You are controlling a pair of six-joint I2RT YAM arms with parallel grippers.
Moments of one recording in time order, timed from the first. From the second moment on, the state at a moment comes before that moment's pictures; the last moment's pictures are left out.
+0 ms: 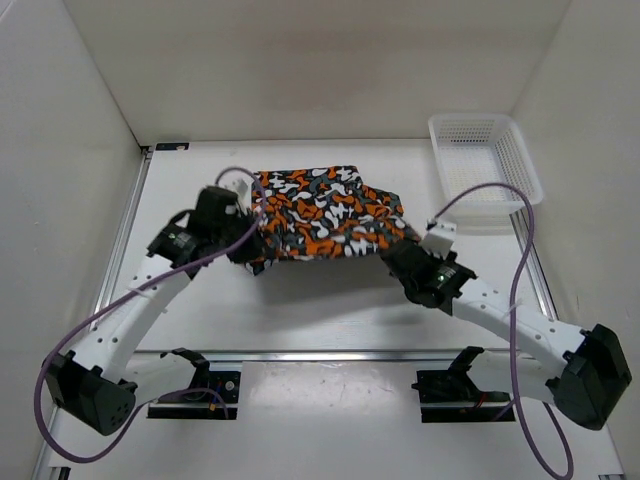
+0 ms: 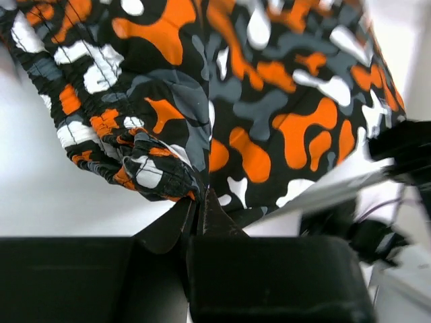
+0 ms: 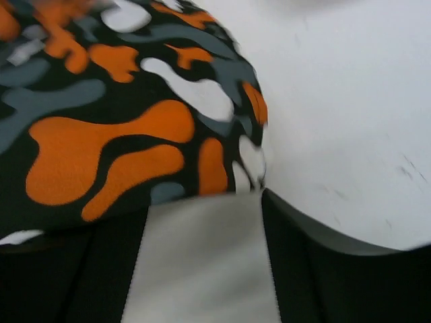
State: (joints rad) left arm -0.44 1.13 1.20 -0.82 0.14 -0.65; right arm 0.81 1.11 0.81 -0.63 0.83 0.88
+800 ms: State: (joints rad) left arm -0.54 1.07 0.95 -0.77 0.02 -0.78; right arm 0.73 0.71 0.32 -0.68 0.15 1.66
